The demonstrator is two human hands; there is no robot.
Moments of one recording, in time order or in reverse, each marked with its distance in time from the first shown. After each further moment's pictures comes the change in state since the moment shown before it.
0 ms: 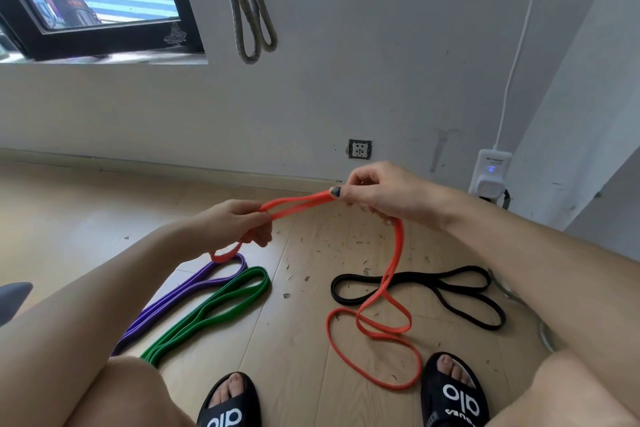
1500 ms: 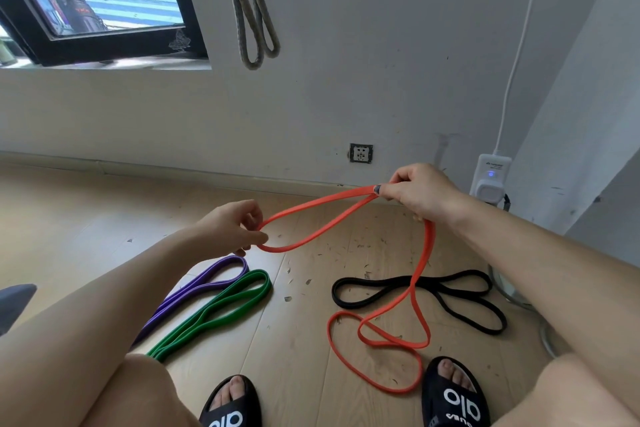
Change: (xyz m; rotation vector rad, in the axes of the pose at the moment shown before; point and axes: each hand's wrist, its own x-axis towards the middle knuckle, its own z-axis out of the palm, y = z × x) left_hand 0.013 -0.017 0.000 0.236 0.156 -0.026; right_hand 0.002 0.036 -0.019 -0.046 0.318 0.229
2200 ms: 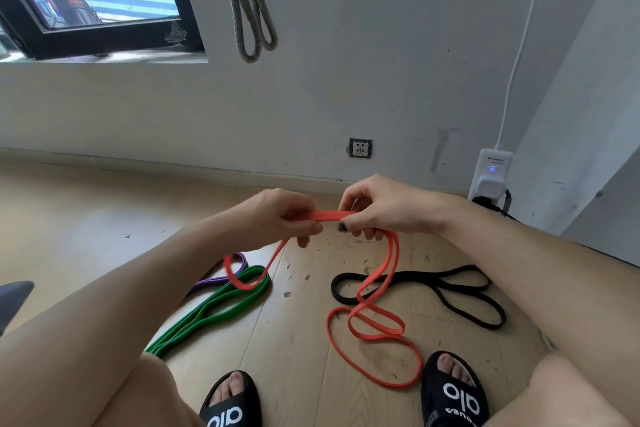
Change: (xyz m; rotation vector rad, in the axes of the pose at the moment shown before) left_hand -0.016 0.069 0.012 0.168 -0.171 0.410; right_hand -0.014 -0.026 0.023 -0.017 -0.477 -0.189
